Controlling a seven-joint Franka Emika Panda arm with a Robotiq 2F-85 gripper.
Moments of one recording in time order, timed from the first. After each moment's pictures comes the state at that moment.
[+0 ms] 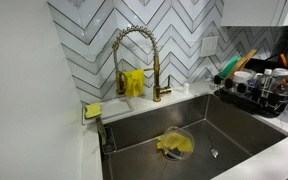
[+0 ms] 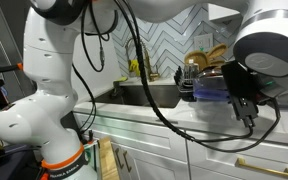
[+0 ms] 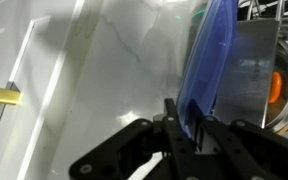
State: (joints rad) arm -0.43 0.45 -0.23 -1.69 0.93 1.64 -0.57
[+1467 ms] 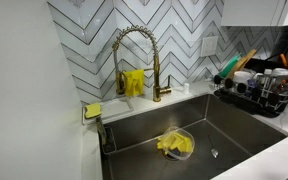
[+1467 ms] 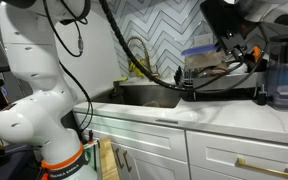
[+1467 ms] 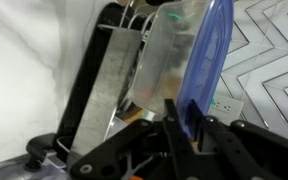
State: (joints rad) arm -0.40 0.18 -0.25 -1.68 1.00 1.51 -0.57
